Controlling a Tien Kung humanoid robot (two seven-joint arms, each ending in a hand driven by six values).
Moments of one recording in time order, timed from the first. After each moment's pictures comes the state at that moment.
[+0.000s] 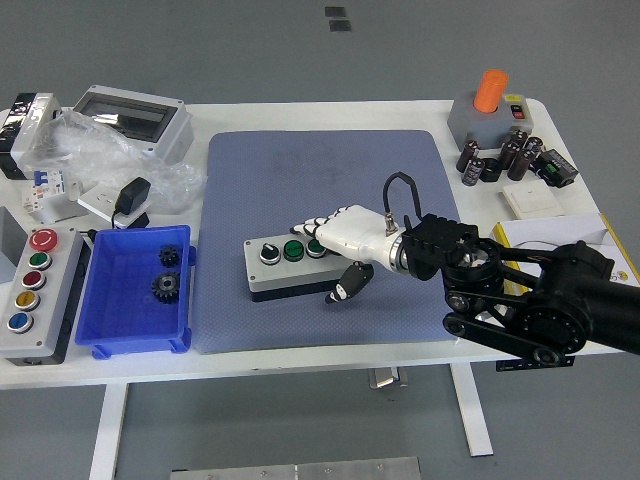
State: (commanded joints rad) left arm -0.03 0.24 -0.22 -0.27 -0.09 0.11 -0.04; right arm 0.93 -0.35 0.17 1.31 -1.82 0.05 -0.21
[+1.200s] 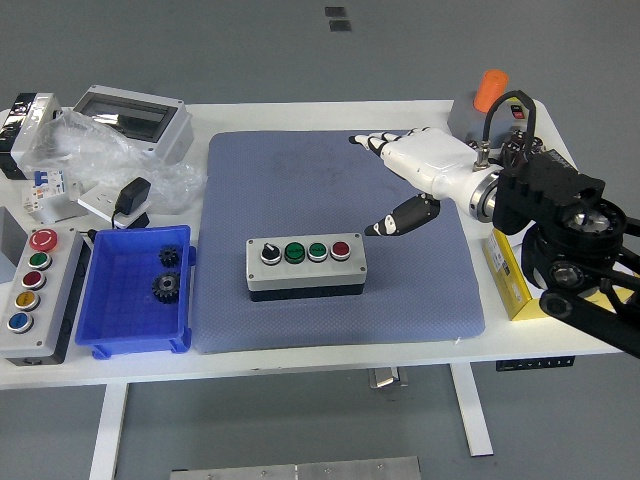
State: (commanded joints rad) left arm -0.02 0.23 -0.21 -0.27 -0.10 0.12 -0.05; right arm 0.84 -0.66 0.58 1.78 -1.78 0.30 -0.55
